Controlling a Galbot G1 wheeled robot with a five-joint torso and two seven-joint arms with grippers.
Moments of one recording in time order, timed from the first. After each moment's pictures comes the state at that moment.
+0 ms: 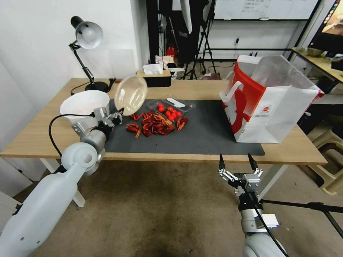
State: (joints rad) left arm 0.87 -0.87 -0.23 -1.79 -1.15 0.14 -0.10; right arm -1.63 1.22 0.36 2.03 0.13 0.34 0.29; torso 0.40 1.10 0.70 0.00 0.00
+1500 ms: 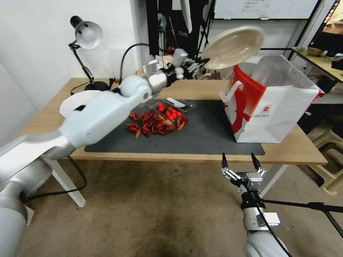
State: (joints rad) left arm -0.16 -1.15 0.63 -1.28 -1.08 -0.06 0.38; right arm -1.62 1.22 0.38 2.02 0.13 0.34 0.29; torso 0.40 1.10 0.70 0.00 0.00
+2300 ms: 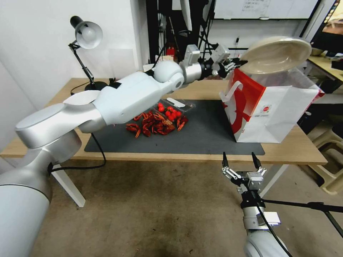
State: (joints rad) left arm -0.32 -1.35 0.81 -1.07 -1.02 -0.06 0.43; right arm -1.62 1.22 0.38 2.01 0.14 0.35 0.29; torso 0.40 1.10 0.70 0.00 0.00
